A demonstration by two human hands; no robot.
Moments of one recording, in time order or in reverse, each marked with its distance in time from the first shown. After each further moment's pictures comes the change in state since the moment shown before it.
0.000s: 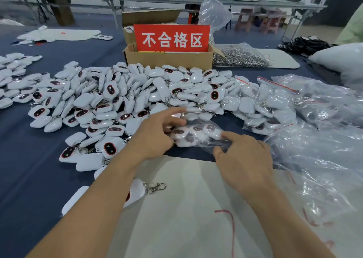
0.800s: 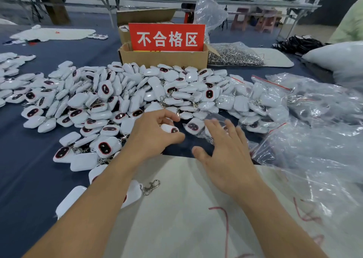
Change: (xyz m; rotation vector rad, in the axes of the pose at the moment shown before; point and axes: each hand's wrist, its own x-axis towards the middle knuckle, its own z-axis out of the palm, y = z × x) left_hand -0.002 0.008 0.011 -0.062 0.193 -0.061; right_hand -0.004 -0.004 0.007 0.156 -0.055 -0.263
